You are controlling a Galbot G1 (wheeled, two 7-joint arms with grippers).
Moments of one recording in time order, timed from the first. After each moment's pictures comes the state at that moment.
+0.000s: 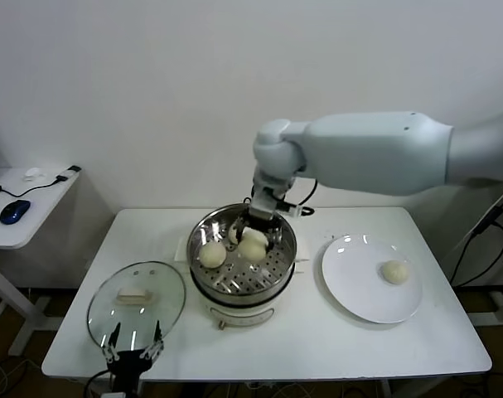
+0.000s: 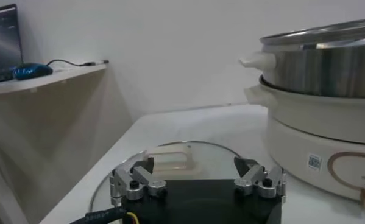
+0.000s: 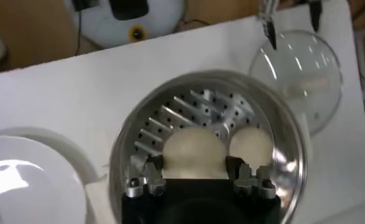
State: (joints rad) left arm 1.75 -1.49 -0.57 -1.95 0.01 -0.01 -0.18; right arm 0.83 1.30 -1.59 1.42 0.22 0.38 -1.02
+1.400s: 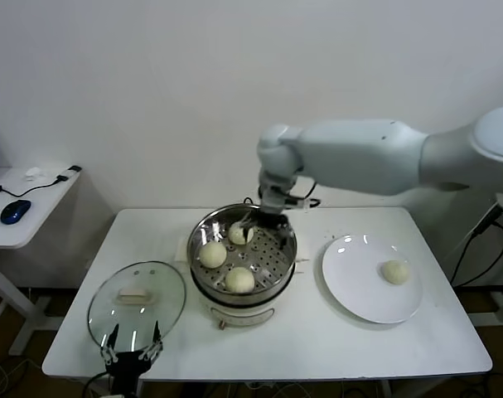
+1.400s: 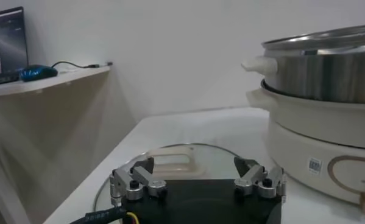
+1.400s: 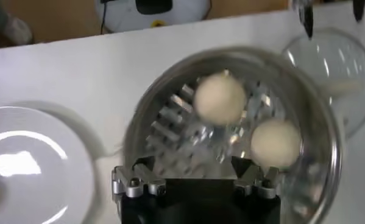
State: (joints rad) left arm 1.76 -1.49 -0.57 -1.97 0.00 -0.02 -0.18; right arm 0.90 1.21 -1.69 1.23 0.35 0.49 -1.09
